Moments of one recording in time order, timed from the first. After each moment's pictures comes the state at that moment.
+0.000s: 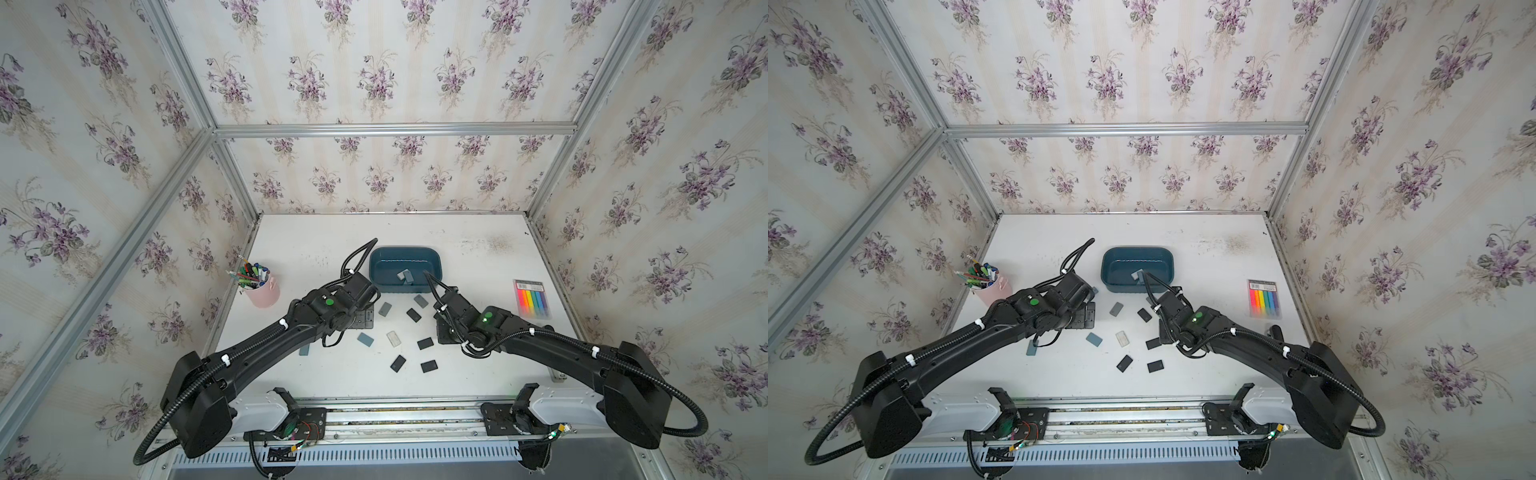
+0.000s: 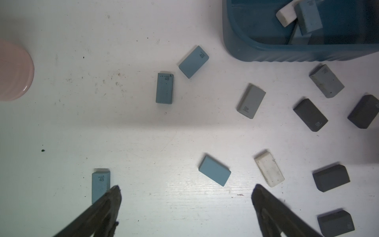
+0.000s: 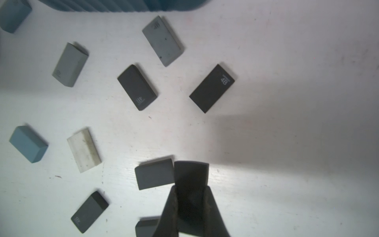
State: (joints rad) left arm -0.74 1.29 0.99 -0.90 -0.34 -0.66; right arm 0.83 1.29 0.78 -0.64 0.18 0.72
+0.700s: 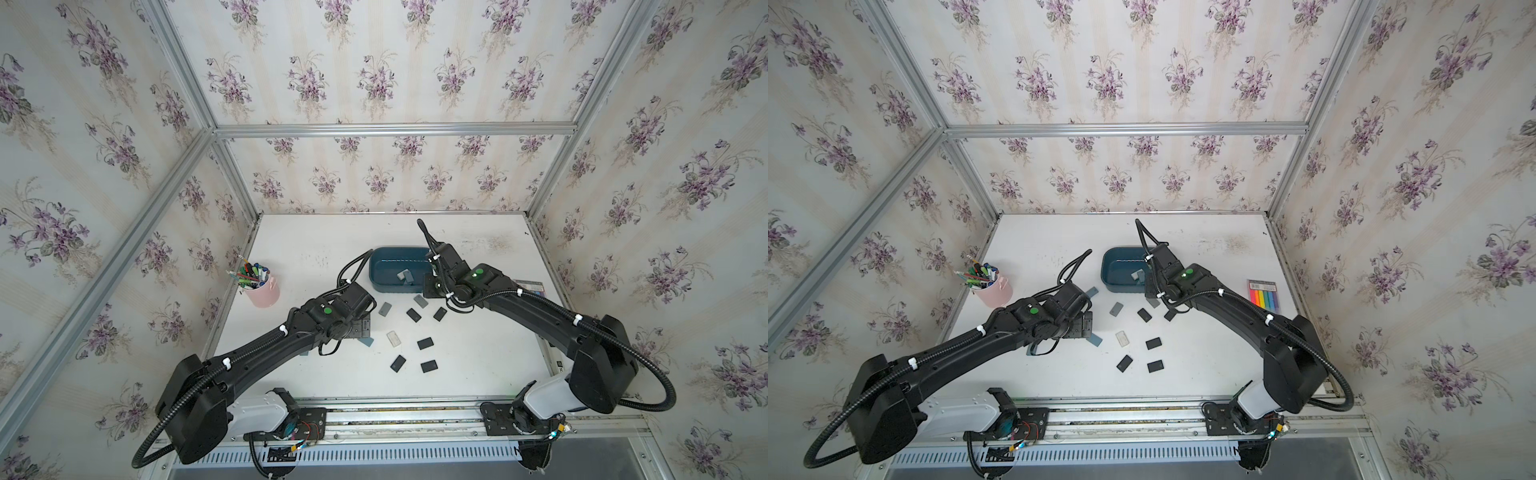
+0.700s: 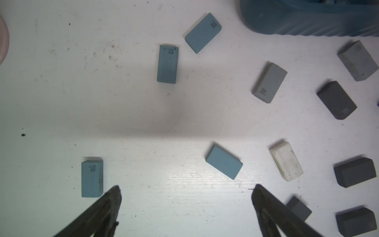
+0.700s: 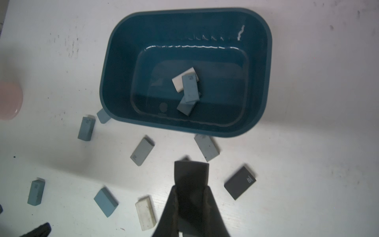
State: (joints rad) left arm -0.74 1.26 0.87 -0.85 -0.29 -0.70; right arm 0.69 1.56 1.22 -0.64 0.11 0.56
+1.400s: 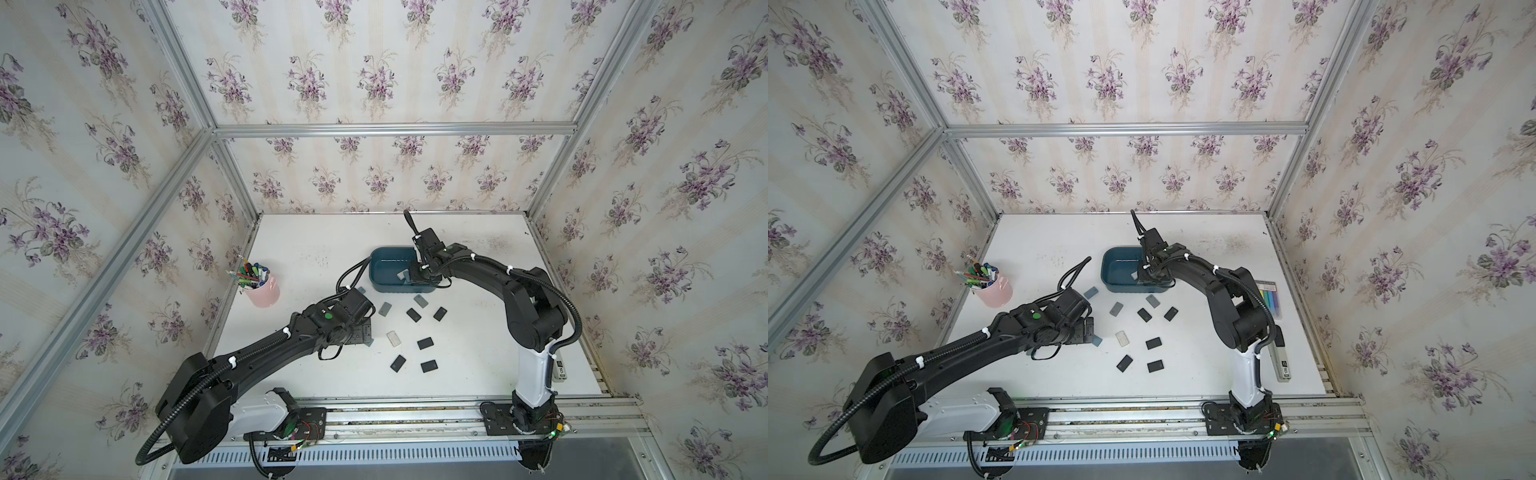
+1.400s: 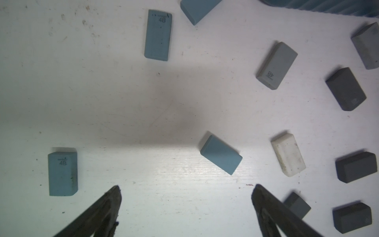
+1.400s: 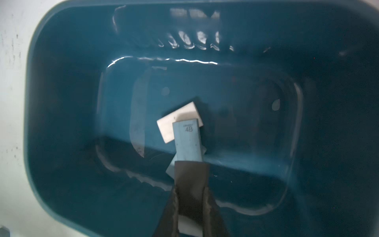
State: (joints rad) left arm -0.74 1.26 0.80 -0.78 -0.23 -0.75; right arm 0.57 2.00 1.48 -0.57 -0.04 0.47
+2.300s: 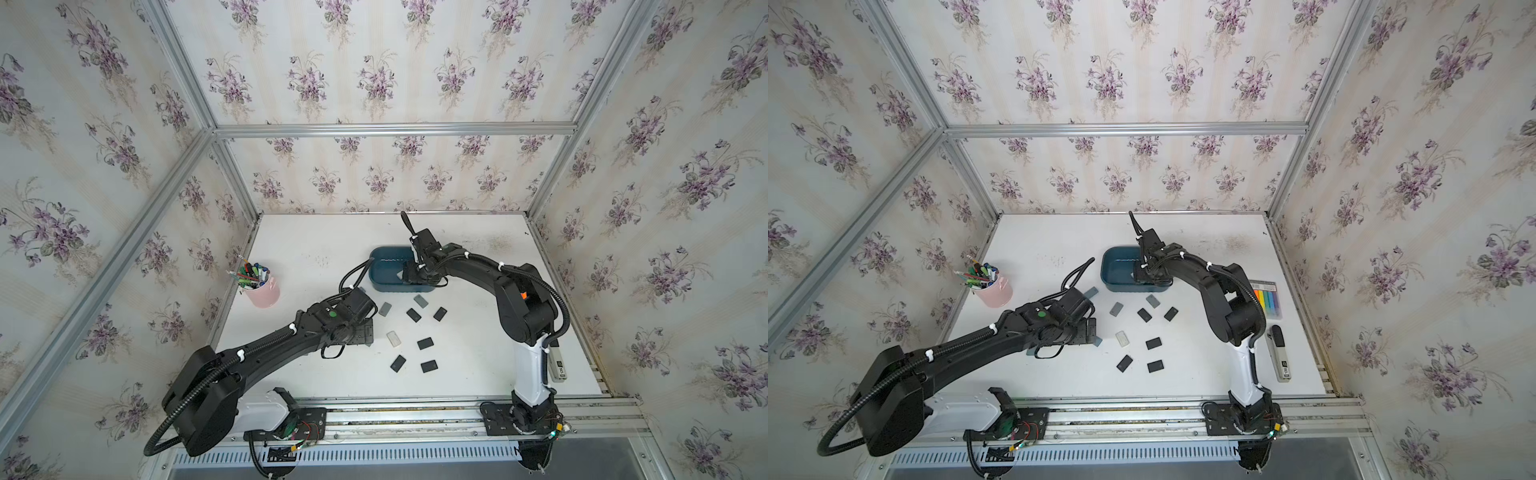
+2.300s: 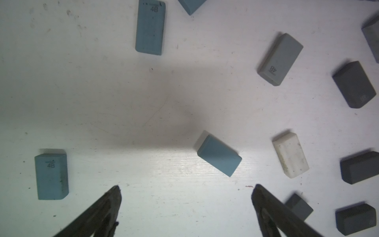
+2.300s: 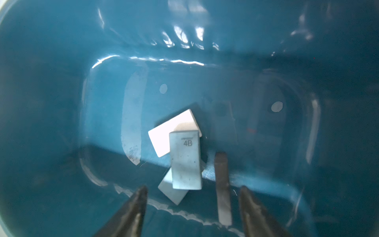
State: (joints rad) left arm -0.74 1.30 0.81 -0.77 -0.21 -0.75; right arm 0.57 2.06 1.50 -0.56 -0.04 0.44
